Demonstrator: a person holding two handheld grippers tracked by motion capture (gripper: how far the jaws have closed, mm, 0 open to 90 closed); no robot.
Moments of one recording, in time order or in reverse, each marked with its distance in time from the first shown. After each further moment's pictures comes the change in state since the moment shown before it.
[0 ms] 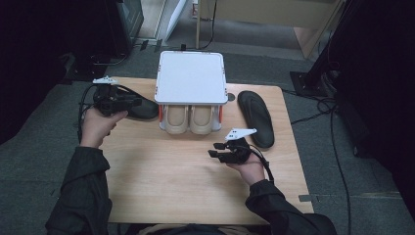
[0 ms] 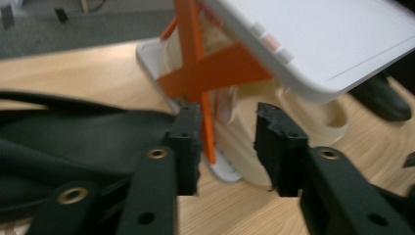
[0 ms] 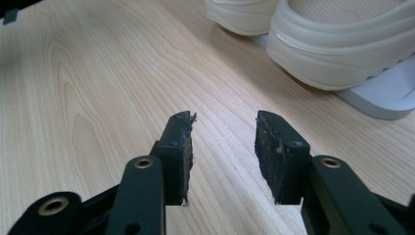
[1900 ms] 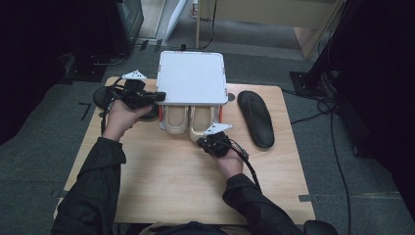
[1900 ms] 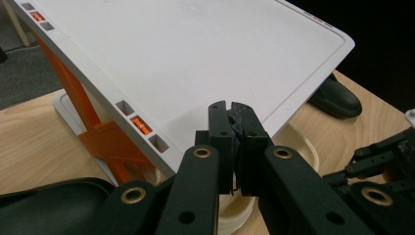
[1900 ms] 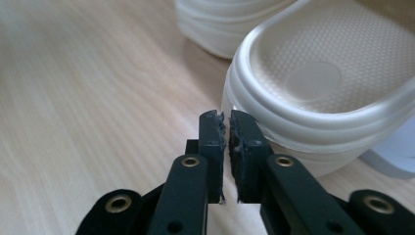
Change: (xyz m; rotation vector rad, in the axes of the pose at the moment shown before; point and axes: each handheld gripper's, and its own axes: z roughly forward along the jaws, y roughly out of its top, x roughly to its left) left arm -0.054 0.034 0.036 -0.034 -0.151 0.167; right arm 0.011 0.027 0.059 0.035 -0.155 -0.044
